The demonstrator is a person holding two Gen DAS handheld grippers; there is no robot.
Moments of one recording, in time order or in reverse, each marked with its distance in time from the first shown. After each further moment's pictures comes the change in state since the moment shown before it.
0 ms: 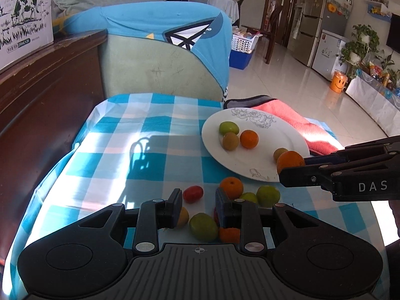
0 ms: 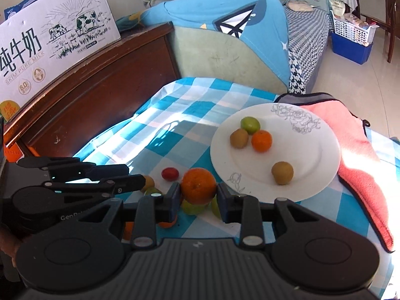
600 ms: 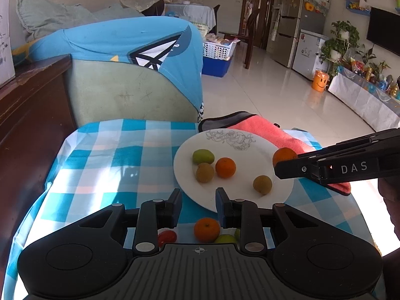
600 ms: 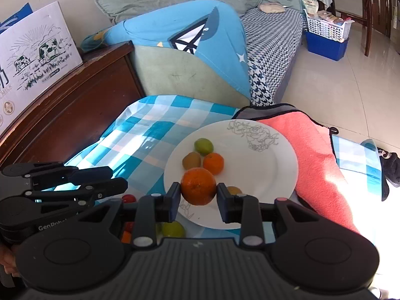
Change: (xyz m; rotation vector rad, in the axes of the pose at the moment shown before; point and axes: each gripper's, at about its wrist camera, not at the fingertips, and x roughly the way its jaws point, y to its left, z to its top) left arm 0.025 -0.025 0.035 0.076 -0.036 -0.074; right arm 0.000 -0.052 0.026 0.085 -0.020 -0.080
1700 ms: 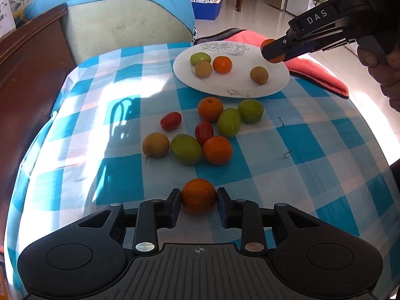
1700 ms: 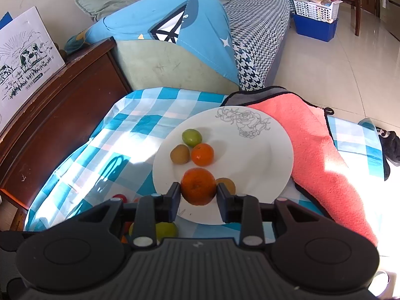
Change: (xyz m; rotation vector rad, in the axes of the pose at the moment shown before) left arm -0.023 0.002 -0.086 0.108 0.263 0.022; right arm 0.013 -0.005 -0.003 0.066 0.047 -0.002
